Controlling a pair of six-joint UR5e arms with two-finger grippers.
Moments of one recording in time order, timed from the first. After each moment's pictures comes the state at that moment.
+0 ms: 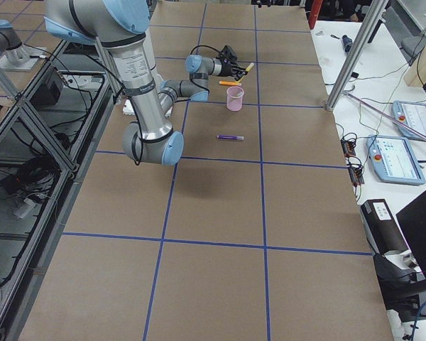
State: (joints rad) left arm -1.43 -1.83 -1.22 -2.79 -2.68 -0.33; right arm 0.32 -1.02 1.61 -0.54 1.00 0.79
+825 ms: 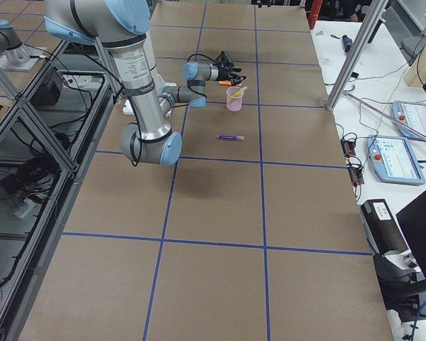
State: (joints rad) left arm -1.43 -1.84 -1.23 -2.79 -2.68 -0.34; right arm 0.30 -1.03 1.58 -0.44 0.97 0.85
